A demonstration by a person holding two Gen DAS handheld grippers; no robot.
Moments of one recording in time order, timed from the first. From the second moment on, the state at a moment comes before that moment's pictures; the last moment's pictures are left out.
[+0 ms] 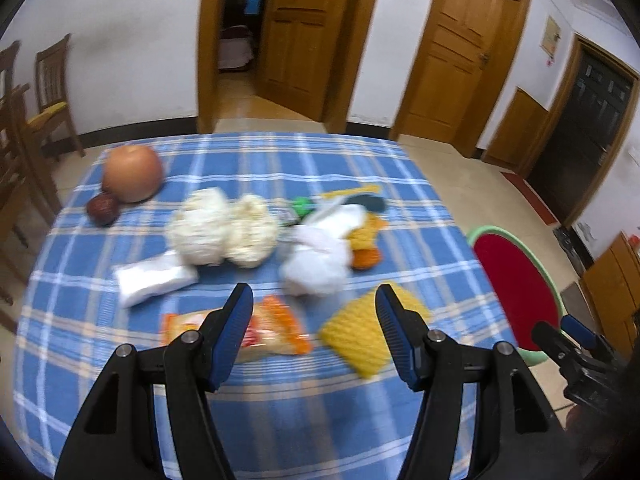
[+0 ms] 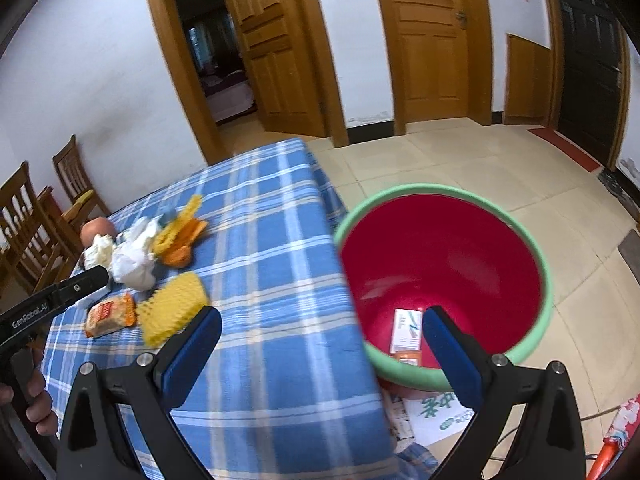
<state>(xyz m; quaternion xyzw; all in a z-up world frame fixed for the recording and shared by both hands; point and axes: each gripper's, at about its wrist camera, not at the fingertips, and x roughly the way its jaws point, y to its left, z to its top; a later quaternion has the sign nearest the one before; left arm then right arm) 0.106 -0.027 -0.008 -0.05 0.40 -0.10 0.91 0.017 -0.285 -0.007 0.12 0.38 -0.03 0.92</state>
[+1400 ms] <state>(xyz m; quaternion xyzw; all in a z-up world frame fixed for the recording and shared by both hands) 0.157 0.076 -0.070 -0.10 0.43 0.00 0.90 0.087 -0.175 -0.049 0.07 0.44 0.07 0.89</state>
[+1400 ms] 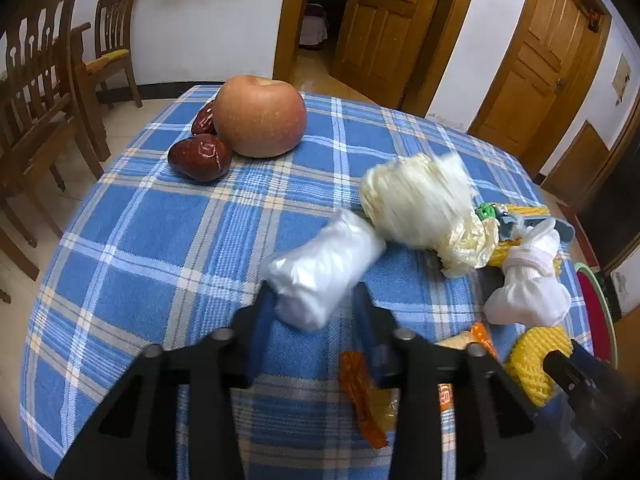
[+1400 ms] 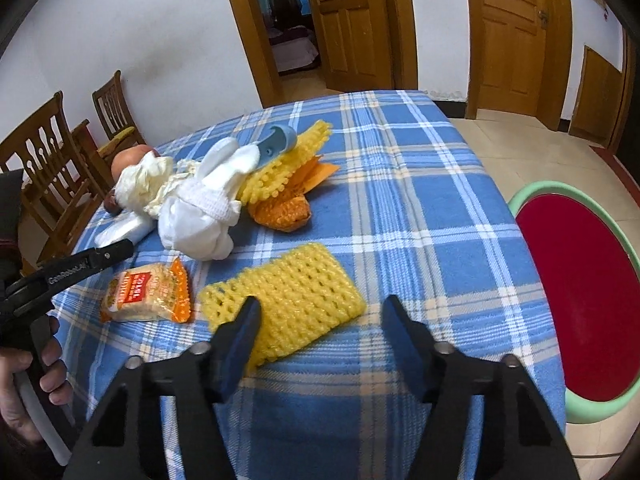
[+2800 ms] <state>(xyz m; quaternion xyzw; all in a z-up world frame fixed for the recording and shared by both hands) 0.083 -0.026 0.001 -0.09 0.39 -0.16 0.90 0.017 -0.270 0.002 0.14 0.35 0.00 0.93</state>
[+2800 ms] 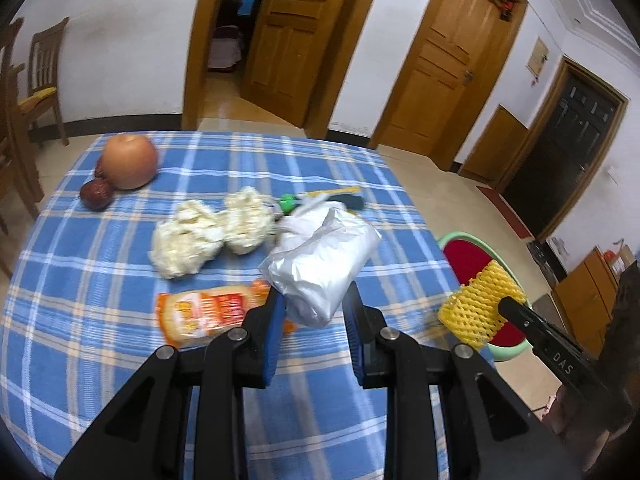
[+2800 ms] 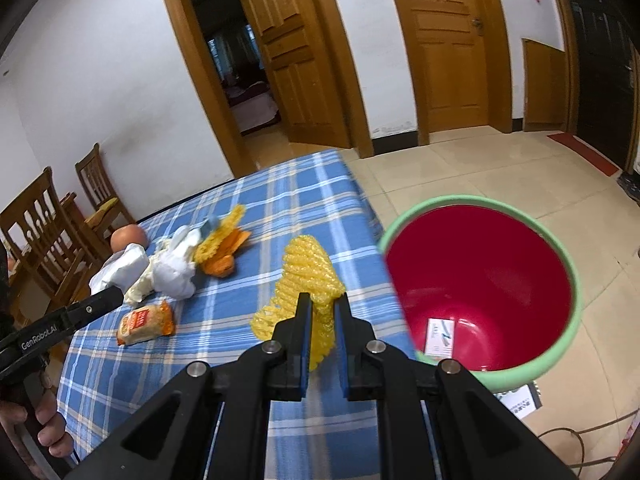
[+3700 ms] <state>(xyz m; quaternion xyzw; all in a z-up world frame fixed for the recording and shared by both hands) 0.094 -0.175 -0.002 -0.01 0.41 -0.28 0.87 -0.020 -0.394 -0.010 0.18 0.33 -0.14 0.91</state>
